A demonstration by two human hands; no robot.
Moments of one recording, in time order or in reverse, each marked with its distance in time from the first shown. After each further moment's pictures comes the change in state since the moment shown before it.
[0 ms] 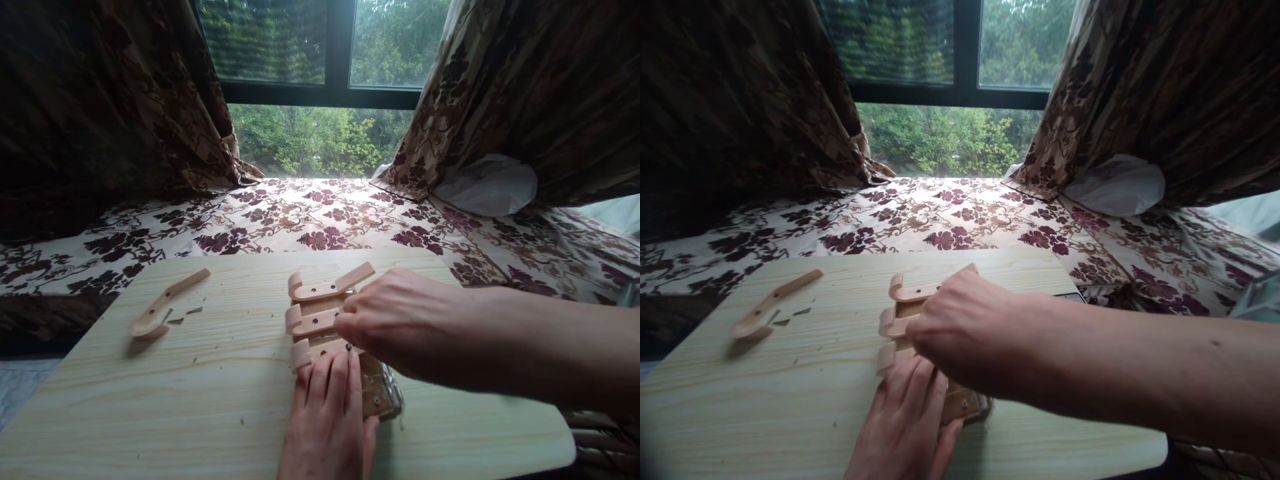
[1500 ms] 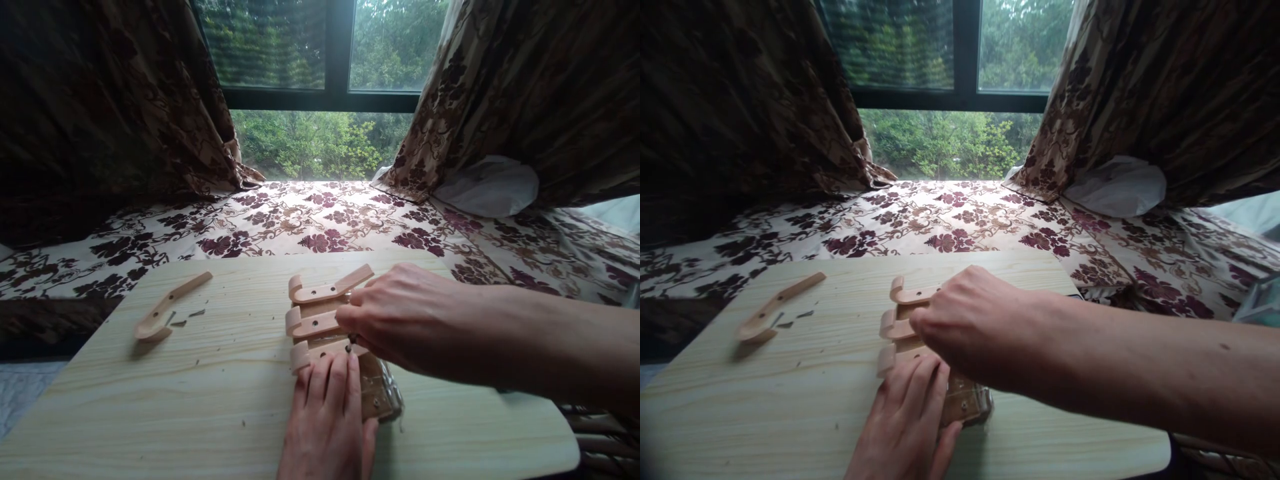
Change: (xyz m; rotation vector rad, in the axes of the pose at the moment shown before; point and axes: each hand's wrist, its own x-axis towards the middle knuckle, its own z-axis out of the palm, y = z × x) left_hand -0.002 -0.002 0.002 0.037 0.024 0.017; right_hand -0.005 0.004 0.008 -0.058 0.167 0.031
